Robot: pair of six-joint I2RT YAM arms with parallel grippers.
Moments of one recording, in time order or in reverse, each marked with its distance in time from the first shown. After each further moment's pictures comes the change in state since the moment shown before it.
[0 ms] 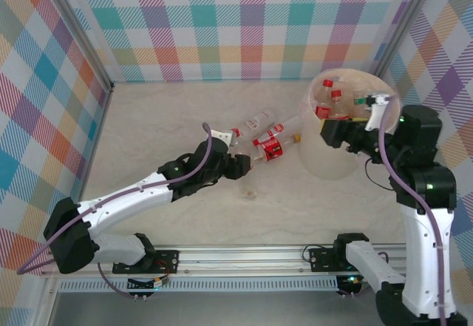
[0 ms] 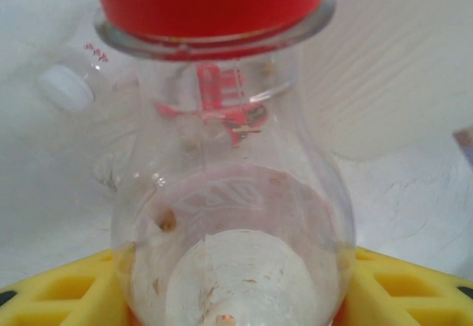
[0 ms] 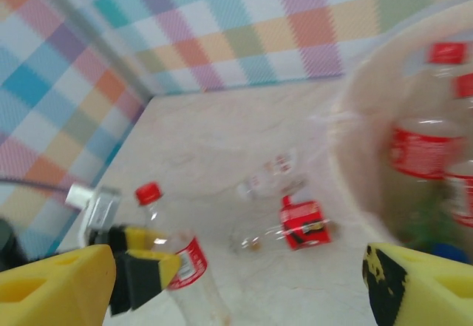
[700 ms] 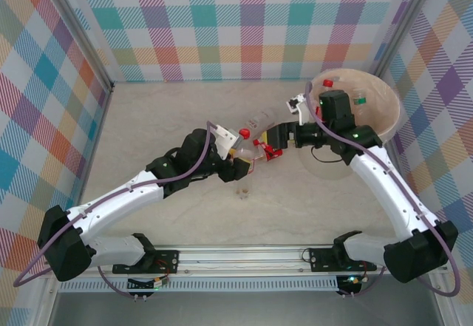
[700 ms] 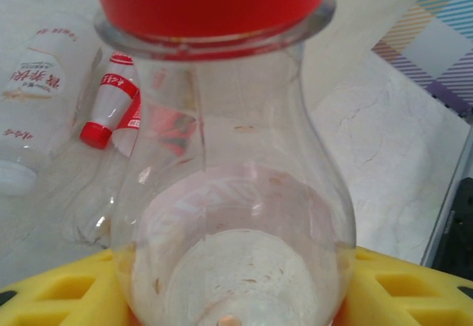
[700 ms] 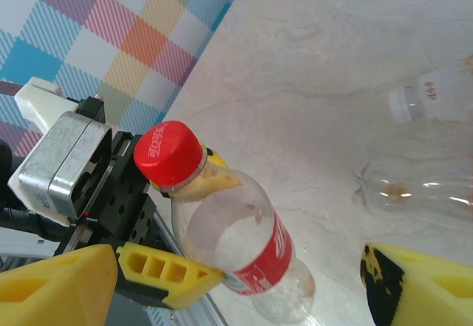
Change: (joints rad) left arm 0.080 -0.045 0.017 0.009 0.305 0.361; right arm 0.273 0.317 -0.236 0.342 -0.269 0.064
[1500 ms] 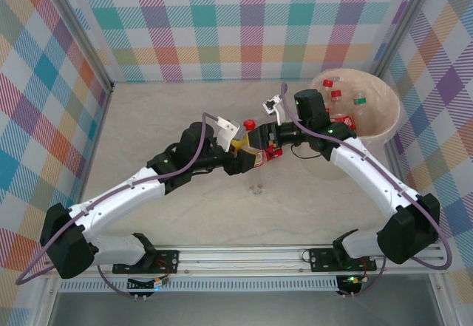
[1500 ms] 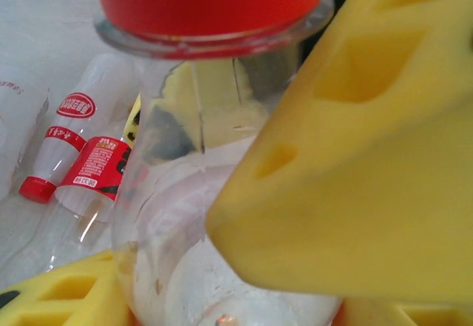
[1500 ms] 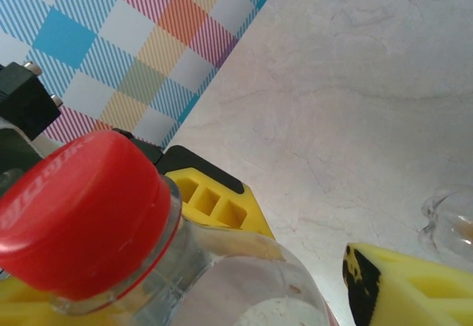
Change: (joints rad) left arm 0.008 0.032 0.039 0.130 0.118 -0.092; right arm 0.101 0.129 -0.005 0.170 -0.045 0.039
